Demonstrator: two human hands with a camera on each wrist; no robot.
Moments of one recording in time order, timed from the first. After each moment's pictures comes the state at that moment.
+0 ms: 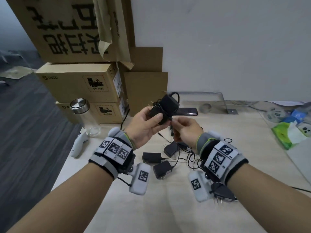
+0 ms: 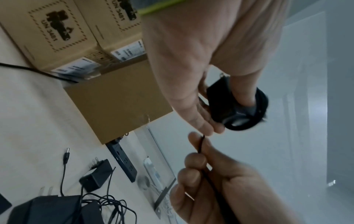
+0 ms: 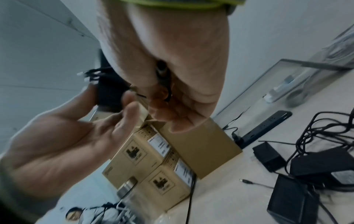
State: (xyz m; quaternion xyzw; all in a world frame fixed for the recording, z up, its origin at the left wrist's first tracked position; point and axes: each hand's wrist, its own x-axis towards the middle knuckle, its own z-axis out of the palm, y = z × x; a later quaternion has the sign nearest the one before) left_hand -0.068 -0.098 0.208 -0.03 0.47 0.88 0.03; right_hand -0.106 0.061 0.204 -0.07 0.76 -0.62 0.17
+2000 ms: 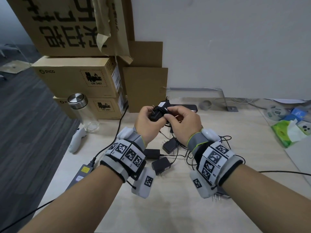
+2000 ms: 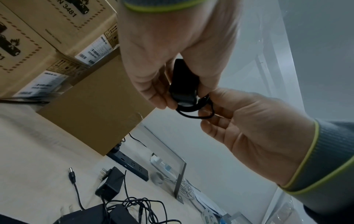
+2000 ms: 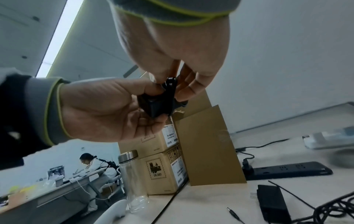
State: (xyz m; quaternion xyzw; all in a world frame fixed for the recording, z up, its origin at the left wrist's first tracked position) left_hand -0.080 -0.070 0.182 -0.16 0.75 0.62 -0.18; right_hand -0.104 0.051 0.202 -0.14 0.82 -0.55 -0.06
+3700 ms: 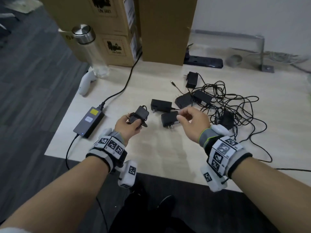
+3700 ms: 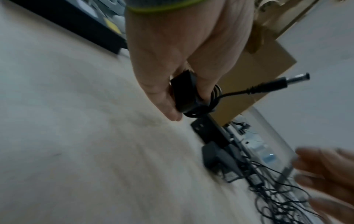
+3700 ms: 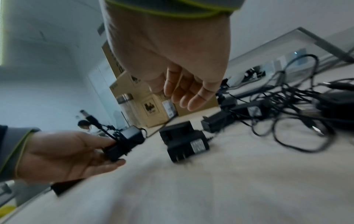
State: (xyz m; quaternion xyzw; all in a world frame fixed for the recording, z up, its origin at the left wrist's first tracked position) left_hand 0.049 -0.120 0.020 -0.43 0.61 0.67 -0.03; right_hand -0.045 0.093 0.060 -0.14 0.89 -0.42 0.12
